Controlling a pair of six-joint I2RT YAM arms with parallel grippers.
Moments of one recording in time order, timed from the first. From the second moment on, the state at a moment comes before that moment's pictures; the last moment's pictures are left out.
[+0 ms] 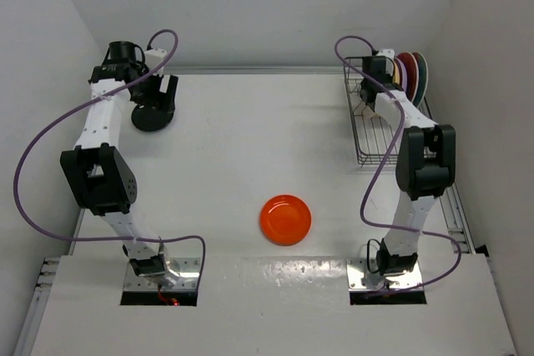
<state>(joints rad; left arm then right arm) 0.15 1.78 1.74 -0.87 0.25 0.38 0.07 1.96 1.48 -0.24 0.59 0.04</state>
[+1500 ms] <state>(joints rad) 0.23 1.05 1.20 -0.84 0.20 0.36 0.50 1.33 0.30 0.11 -0.53 0.65</state>
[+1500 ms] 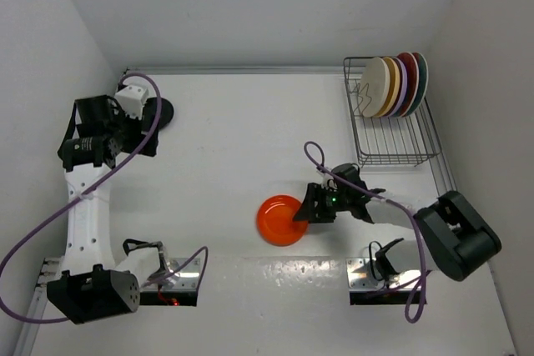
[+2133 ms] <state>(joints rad) 0.27 1.01 1.19 -0.84 0.20 0.36 0.50 1.32 0.69 -0.13 -0.40 0.52</state>
